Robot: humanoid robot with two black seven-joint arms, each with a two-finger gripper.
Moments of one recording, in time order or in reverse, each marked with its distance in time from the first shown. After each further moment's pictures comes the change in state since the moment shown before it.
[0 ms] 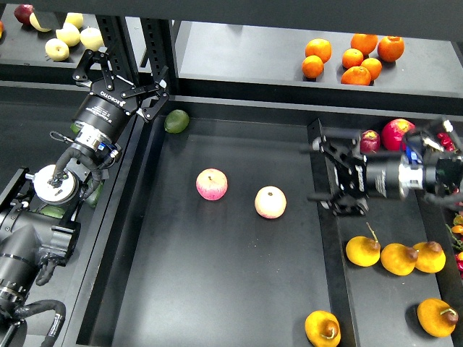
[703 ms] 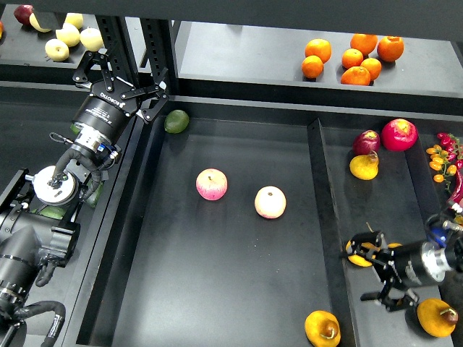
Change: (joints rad) left arm 0.005 0.000 0.000 0.001 0.001 0.000 -0.001; right arm -0.125 -0.030 -0.226 -0.070 -0.070 0.000 0.000
